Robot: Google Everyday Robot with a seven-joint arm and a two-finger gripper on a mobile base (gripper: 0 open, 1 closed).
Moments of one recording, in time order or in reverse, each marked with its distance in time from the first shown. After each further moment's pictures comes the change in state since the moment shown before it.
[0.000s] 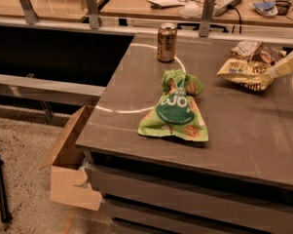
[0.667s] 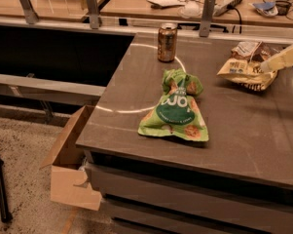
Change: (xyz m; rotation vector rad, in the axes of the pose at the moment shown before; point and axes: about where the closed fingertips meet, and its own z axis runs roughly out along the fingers) arm -0.003 0.014 0.011 -0.078 0.011 0.236
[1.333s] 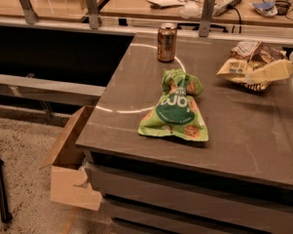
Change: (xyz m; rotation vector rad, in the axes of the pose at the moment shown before) arm 0.022 0.011 0.041 0.091 -0.026 0.072
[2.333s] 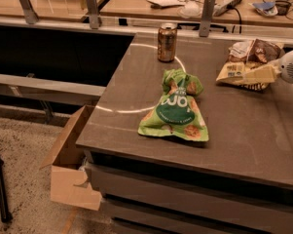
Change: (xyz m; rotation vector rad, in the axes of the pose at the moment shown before) arm 0.003 0.001 0.030 0.023 -0.045 0.015
